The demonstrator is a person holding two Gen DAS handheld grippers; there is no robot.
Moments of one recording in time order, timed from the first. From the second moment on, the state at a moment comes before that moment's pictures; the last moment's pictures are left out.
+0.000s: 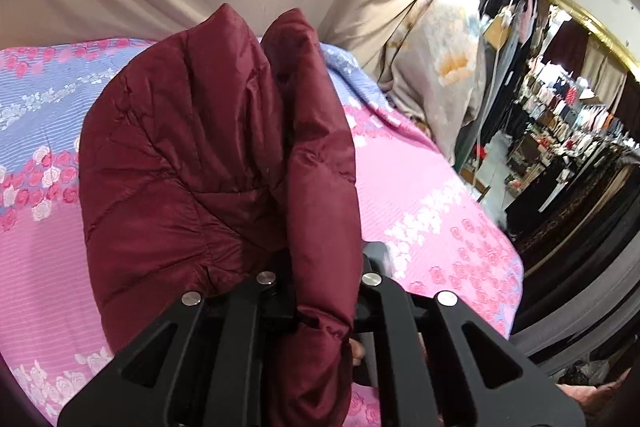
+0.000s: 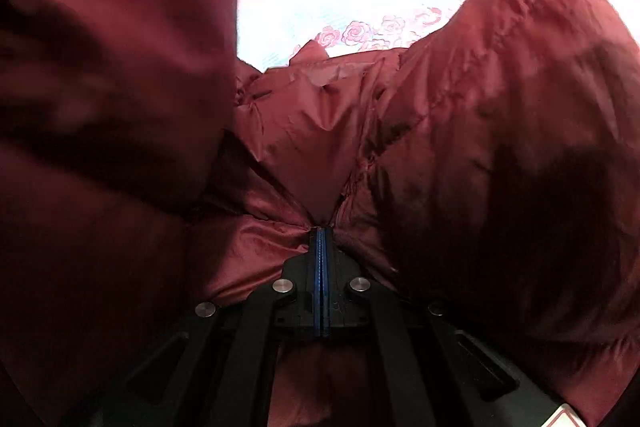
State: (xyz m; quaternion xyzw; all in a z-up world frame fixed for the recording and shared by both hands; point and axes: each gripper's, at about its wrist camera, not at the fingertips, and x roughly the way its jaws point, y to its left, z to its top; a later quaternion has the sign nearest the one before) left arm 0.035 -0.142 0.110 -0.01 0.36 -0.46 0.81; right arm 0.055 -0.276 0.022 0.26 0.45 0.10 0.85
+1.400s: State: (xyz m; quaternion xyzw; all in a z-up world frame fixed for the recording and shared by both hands) left arm 0.037 -0.137 0.136 -0.12 0.39 -0.49 0.77; right arm -0.191 -0.376 0.109 0.28 0.26 0.02 0.92
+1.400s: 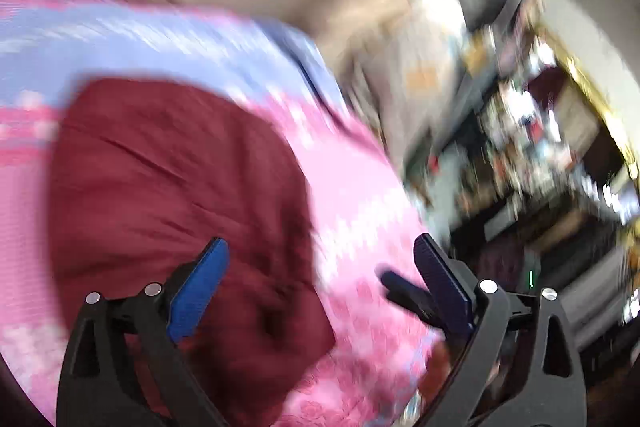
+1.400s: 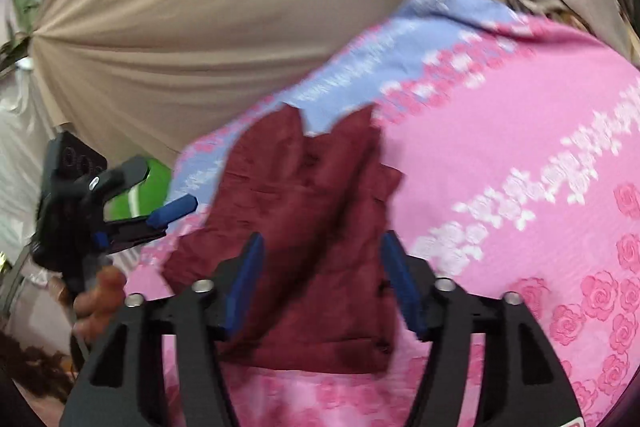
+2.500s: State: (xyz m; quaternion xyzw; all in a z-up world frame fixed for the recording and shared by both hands) left arm -0.004 -0.148 0.032 0.10 0.42 -0.27 0.86; right arm -0.187 -0.366 0.092 0.27 0.30 -0.07 0.91
